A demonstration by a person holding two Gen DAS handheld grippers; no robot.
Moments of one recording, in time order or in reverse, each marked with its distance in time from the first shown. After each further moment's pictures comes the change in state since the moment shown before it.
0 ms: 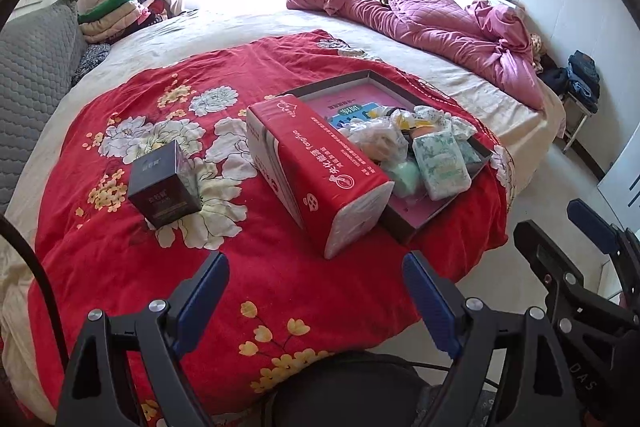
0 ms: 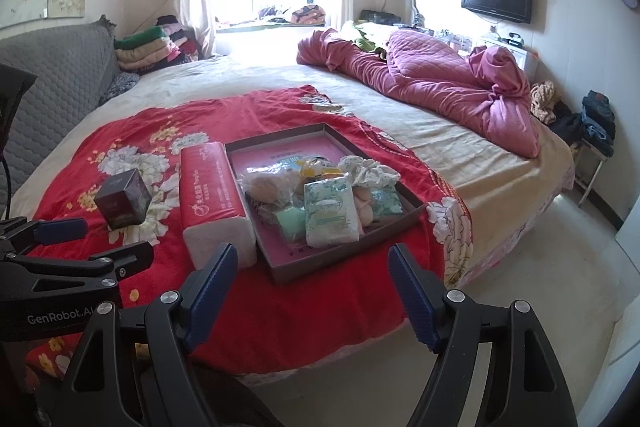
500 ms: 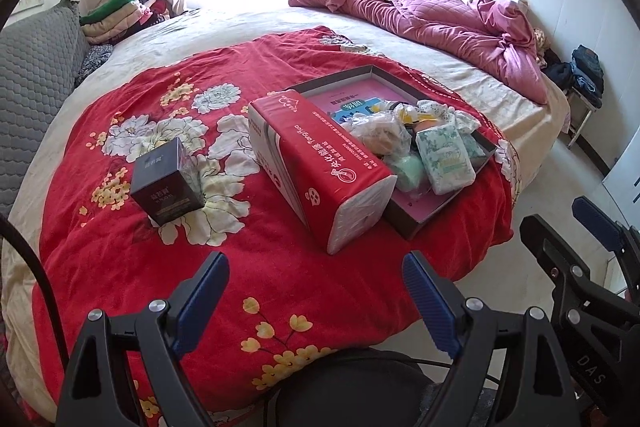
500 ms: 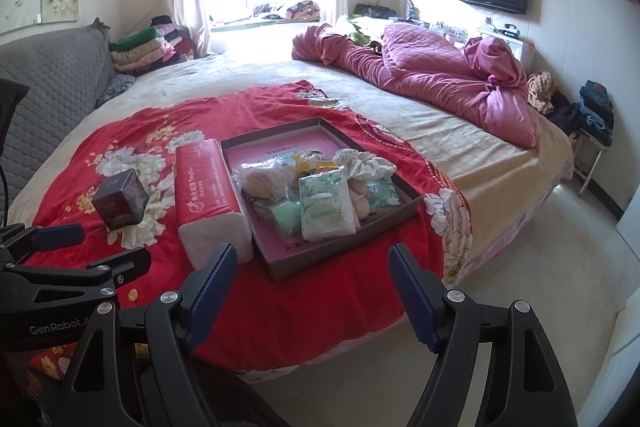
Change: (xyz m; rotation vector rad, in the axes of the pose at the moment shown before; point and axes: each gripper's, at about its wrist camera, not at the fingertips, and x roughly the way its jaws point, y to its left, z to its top) left arm 0.003 -0.002 -0.002 0.011 0.010 0.020; right arm 0.004 -0.005 -0.003 0.019 0.015 -0.002
